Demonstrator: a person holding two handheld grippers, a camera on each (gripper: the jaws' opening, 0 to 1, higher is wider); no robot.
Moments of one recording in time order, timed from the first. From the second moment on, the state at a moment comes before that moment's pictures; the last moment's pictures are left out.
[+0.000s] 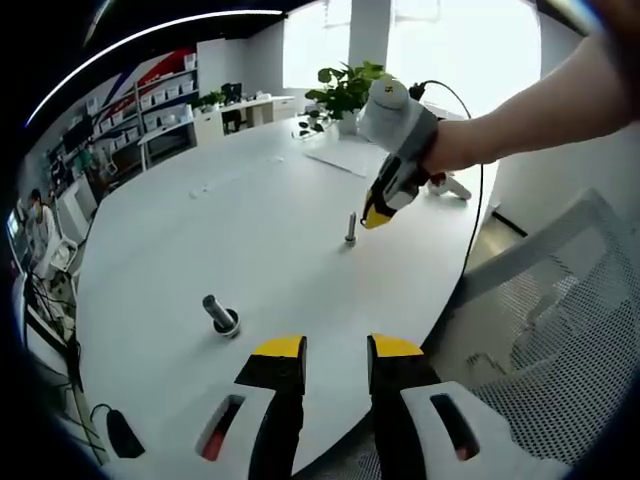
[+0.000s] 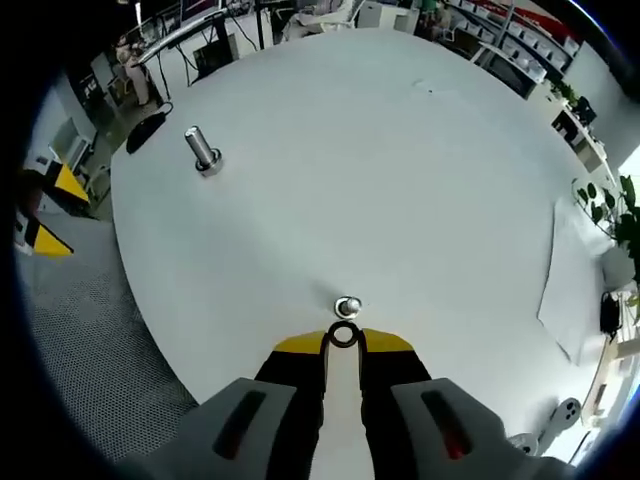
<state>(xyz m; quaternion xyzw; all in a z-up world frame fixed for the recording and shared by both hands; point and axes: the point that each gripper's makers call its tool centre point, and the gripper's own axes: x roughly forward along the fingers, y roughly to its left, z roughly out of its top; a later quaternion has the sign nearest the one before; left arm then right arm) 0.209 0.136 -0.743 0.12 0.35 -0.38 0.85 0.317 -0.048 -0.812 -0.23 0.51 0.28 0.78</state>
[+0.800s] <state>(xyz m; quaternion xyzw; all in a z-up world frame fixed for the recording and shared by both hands) 0.207 0.134 -0.741 0.13 0.34 -0.38 0.85 0.332 -0.036 -0.804 -0.26 0.49 0.29 0.78</state>
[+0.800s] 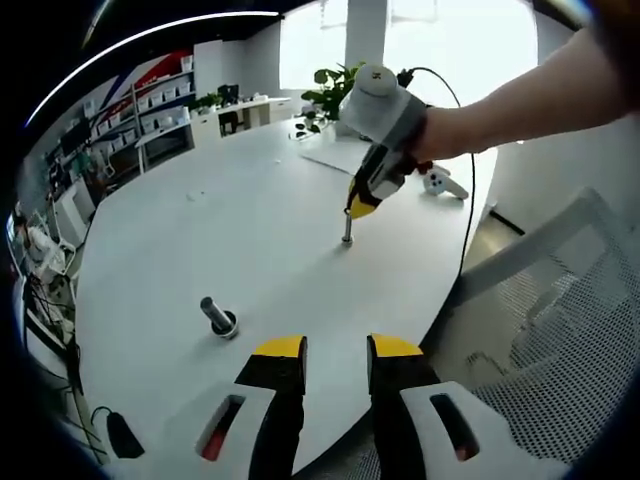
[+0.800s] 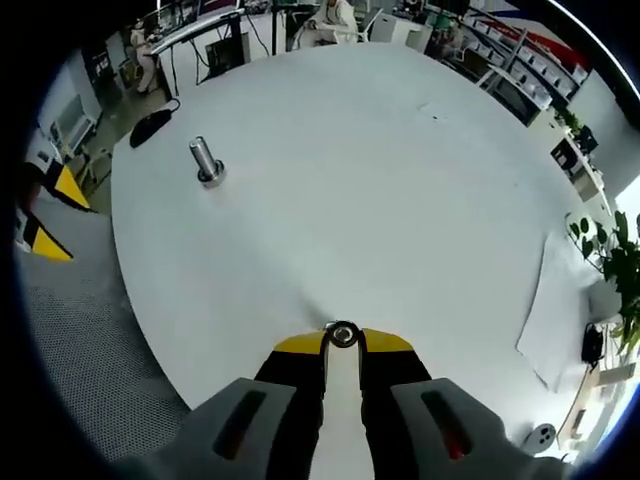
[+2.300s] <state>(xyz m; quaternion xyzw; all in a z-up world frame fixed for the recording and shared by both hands) 0.206 0.138 -0.748 0.13 0.36 -0.38 0.84 0.330 -0.039 -0.856 -0.26 0.53 0.29 0.75</state>
